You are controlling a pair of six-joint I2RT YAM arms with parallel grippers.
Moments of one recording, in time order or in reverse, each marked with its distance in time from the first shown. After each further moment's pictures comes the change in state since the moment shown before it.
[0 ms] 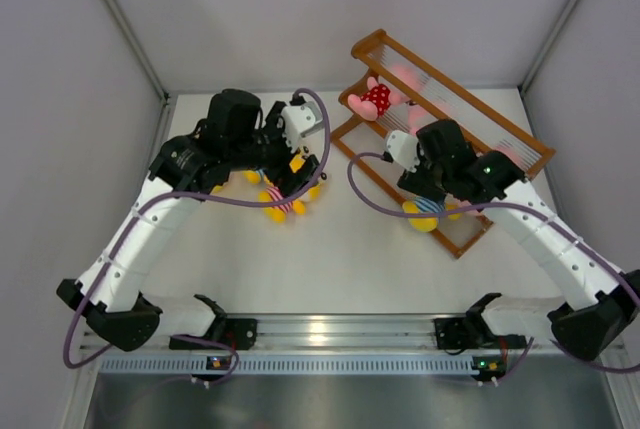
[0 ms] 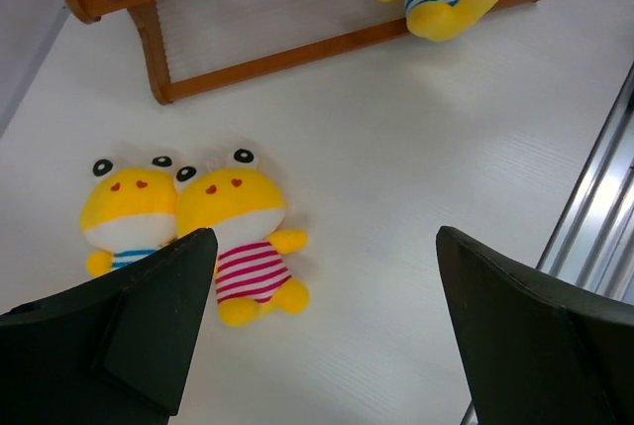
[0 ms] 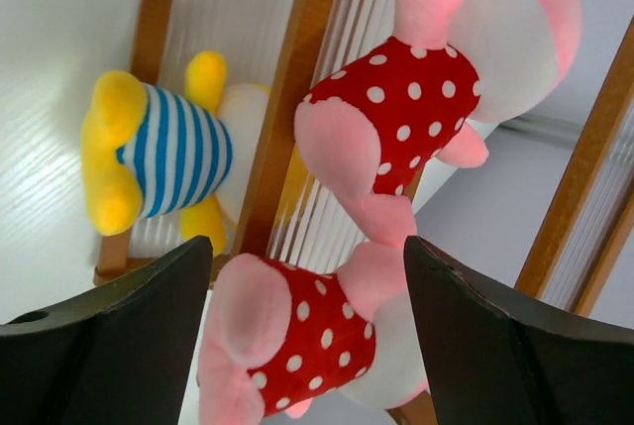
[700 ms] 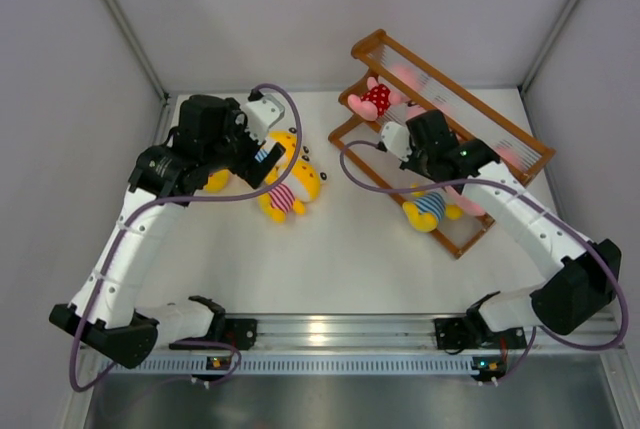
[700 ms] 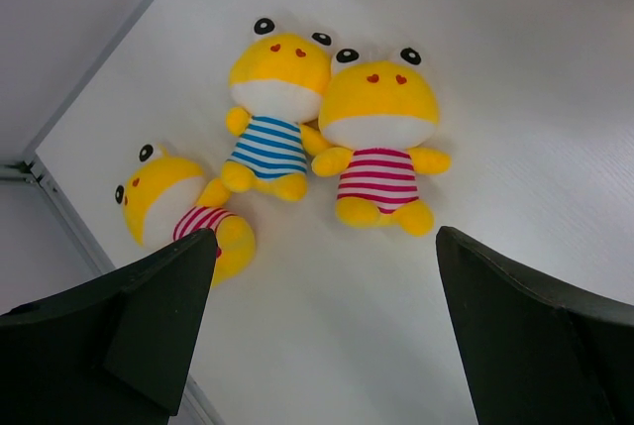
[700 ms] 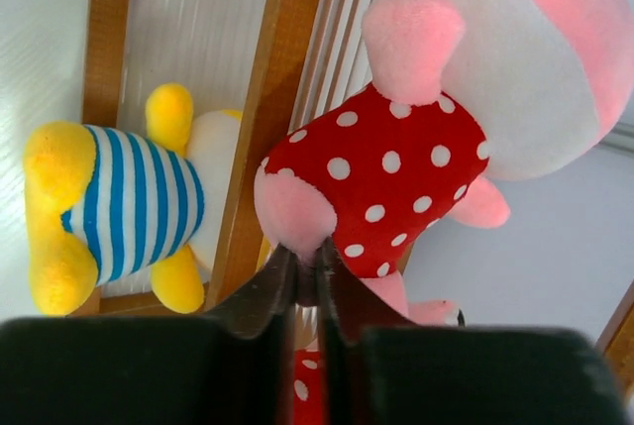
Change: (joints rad) left arm 0.183 -0.101 -0.117 0.011 -0.296 0.050; right arm -0.103 0.179 -0.014 0.141 0.004 -0.032
